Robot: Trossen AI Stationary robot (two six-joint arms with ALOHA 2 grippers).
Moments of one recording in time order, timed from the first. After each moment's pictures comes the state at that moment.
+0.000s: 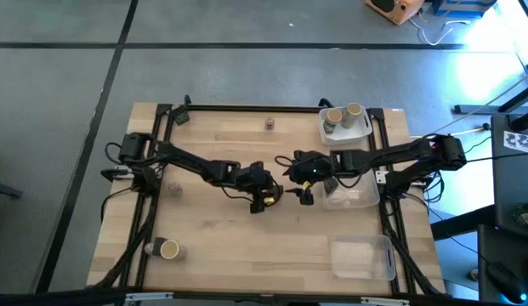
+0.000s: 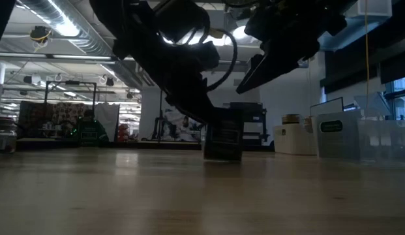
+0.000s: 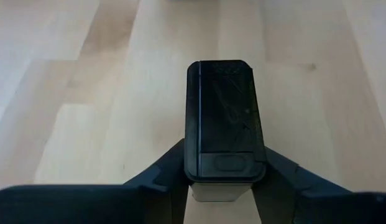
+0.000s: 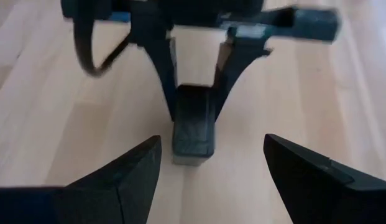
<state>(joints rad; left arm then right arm) -0.05 1.83 1.02 0.05 -0.09 -0.07 0.02 1.45 0.89 -0.18 -0.06 -0.11</state>
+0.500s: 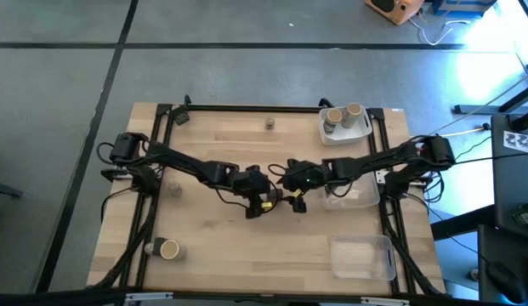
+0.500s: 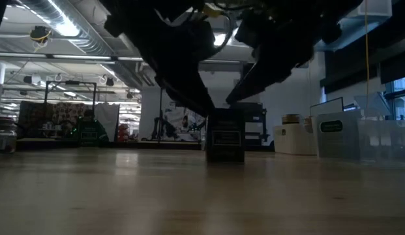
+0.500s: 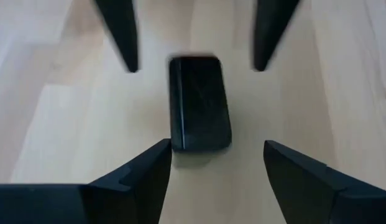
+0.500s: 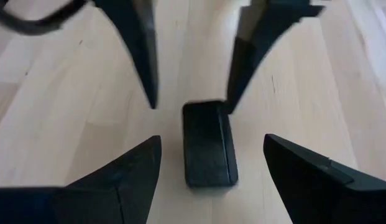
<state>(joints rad) -0.11 1.75 1.08 -0.17 -0.09 -0.15 0.07 1.58 0.89 -0.02 -0.05 -0.02</state>
